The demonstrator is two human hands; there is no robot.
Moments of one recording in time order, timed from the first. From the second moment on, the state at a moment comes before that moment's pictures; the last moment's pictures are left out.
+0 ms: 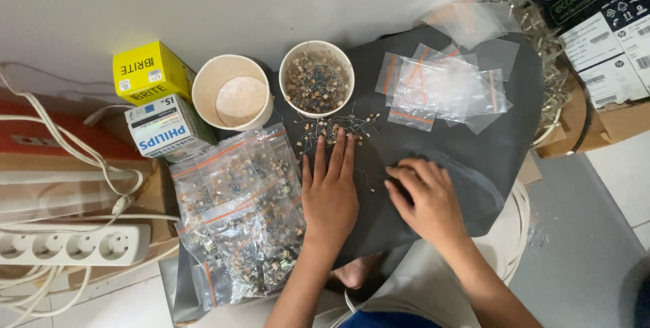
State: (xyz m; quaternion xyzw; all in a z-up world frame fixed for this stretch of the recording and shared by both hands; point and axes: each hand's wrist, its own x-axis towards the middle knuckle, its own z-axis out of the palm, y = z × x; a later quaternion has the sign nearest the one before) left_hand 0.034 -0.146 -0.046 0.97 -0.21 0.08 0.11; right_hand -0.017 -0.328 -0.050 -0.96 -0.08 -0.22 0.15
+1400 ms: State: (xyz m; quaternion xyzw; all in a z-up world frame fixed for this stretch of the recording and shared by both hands) left_hand 0.106 -0.069 -0.005 0.92 -0.39 -0.04 0.06; right_hand 0.008 -0.302 -0.042 -0.97 -0.16 -0.19 0.08
